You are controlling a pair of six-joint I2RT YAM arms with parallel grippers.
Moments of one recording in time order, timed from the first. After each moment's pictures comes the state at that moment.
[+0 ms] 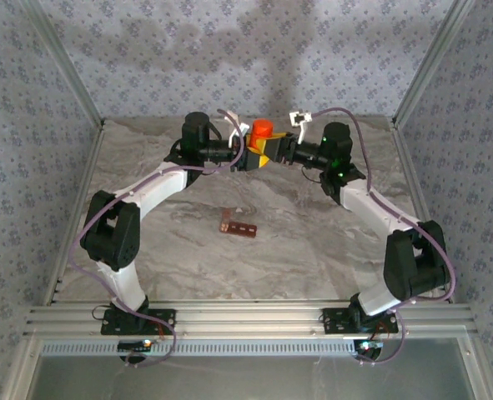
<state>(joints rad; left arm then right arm) -0.49 1.80 1.36 0.30 1.04 -0.20 0.34 1.52 1.09 0.42 -0.81 0.57</state>
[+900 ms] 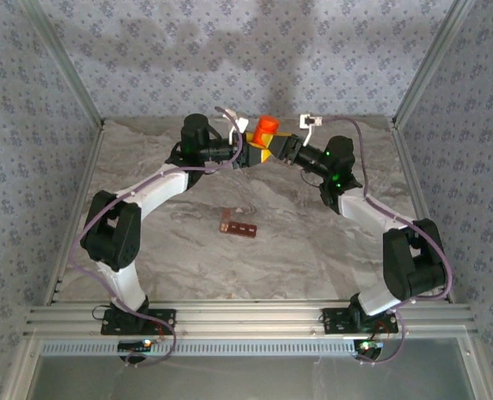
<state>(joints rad) -0.49 1.80 1.34 0.44 0.97 -0.38 0.33 1.52 0.95 0.75 -0.67 0.81</state>
